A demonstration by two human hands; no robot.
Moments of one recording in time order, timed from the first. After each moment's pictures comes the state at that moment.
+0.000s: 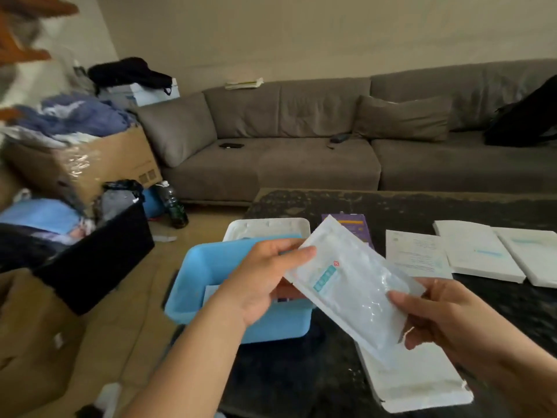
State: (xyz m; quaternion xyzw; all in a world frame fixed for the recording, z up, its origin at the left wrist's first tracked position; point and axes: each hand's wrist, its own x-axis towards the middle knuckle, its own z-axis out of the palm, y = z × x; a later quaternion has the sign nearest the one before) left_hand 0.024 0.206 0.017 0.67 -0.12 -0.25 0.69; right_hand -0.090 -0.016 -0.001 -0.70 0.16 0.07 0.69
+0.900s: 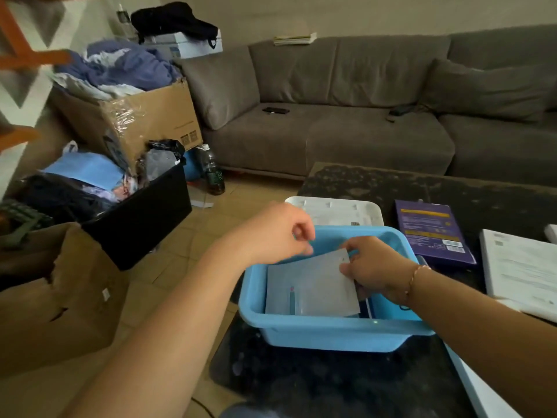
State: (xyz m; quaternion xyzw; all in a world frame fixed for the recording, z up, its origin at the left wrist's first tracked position) left_hand 0.153 0.310 -0.001 0.92 -0.27 -0.08 0.26; right_hand 0.101 0.129 -0.039 -0.87 0.13 0.14 0.46
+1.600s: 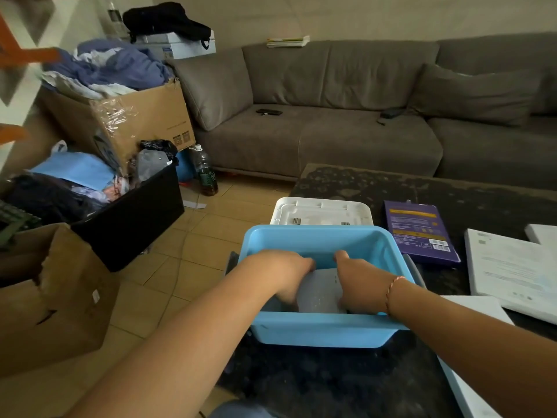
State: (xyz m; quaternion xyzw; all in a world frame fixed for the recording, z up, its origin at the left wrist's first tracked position) left_hand 0.136 0.277 -0.033 0.91 -0.31 -0.26 -0.07; right_hand 0.089 0.133 -0.048 -0.97 0.00 0.20 0.10
